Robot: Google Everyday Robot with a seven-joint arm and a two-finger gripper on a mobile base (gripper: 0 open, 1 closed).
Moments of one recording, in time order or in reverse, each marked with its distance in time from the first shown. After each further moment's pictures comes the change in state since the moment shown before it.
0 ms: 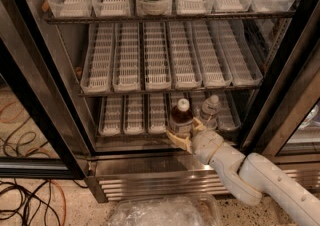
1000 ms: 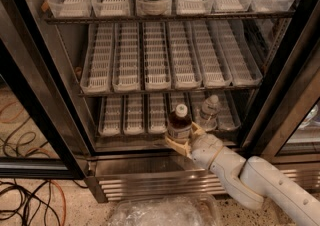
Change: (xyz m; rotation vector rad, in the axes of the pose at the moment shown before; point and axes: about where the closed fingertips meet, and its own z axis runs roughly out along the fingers) arm 0.000 0.017 -0.008 -0.048 -0.003 -0.006
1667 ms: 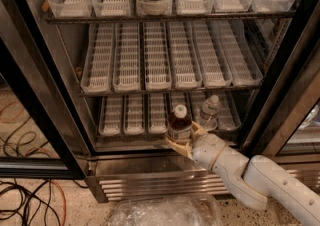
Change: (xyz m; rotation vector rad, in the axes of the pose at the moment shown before) arm -0.010 0.007 -0.005 -0.026 0.013 -0.037
